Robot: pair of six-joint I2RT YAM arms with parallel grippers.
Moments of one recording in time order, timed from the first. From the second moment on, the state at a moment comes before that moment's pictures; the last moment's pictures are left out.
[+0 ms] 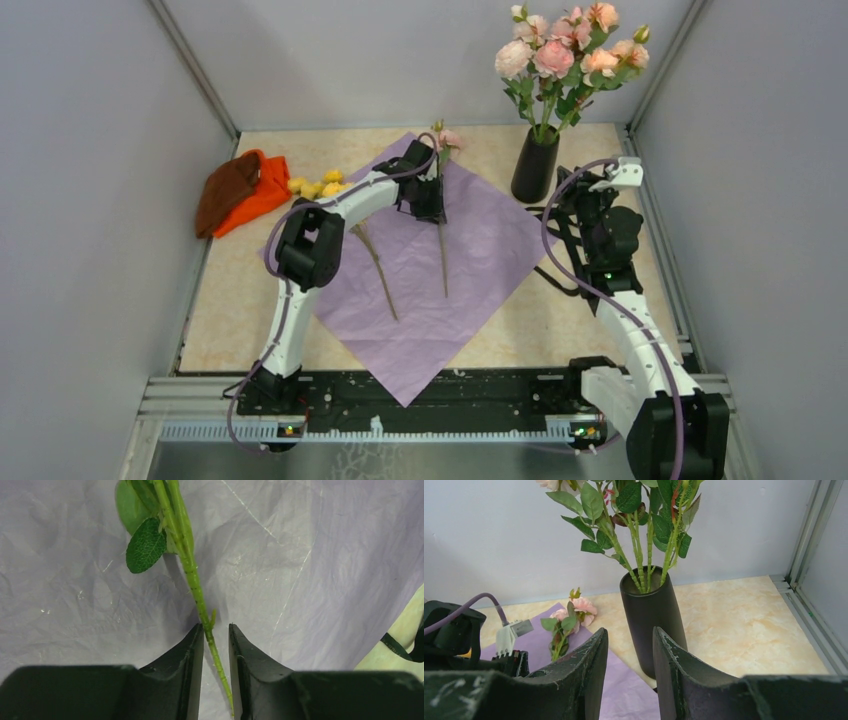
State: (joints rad) left arm -0.58 2.31 1.87 -0.55 0.18 -0.53; right arm 0.07 0.93 0.58 0.51 0.01 0.21
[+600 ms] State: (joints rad) left arm -0.58 2.06 1.57 -0.39 0.17 -0.51; right arm 0.07 0.84 0.57 0.49 0.00 0.25
